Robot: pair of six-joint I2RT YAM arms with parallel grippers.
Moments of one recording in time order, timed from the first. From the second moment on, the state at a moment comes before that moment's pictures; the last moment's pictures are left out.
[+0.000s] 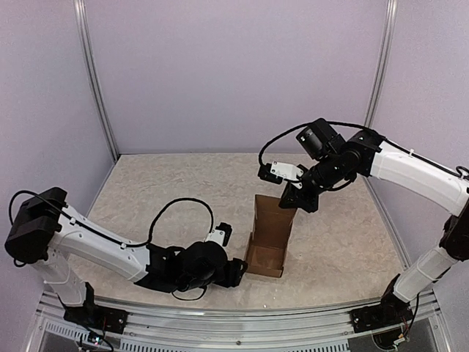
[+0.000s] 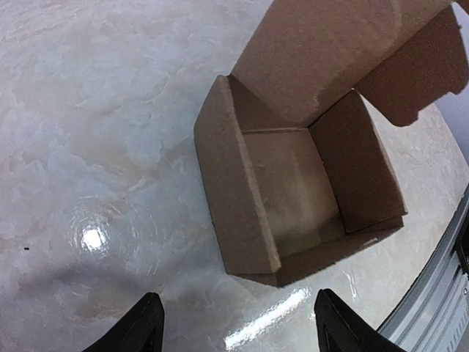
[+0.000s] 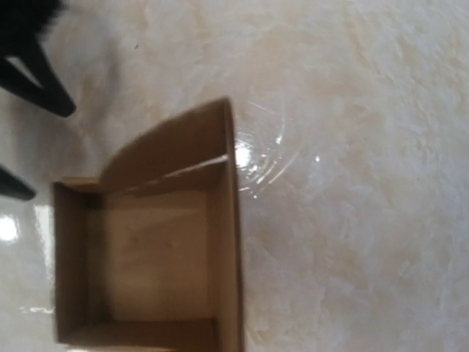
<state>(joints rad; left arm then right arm) -1.33 1.66 0.78 0.18 -0.44 -0.79 0.77 1.50 1.43 -0.90 -0.22 -0.53</state>
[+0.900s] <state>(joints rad) -1.30 1.18 0.53 -0.01 -0.68 -1.03 1.09 1.56 1.32 -0.81 -0.06 -0.60</state>
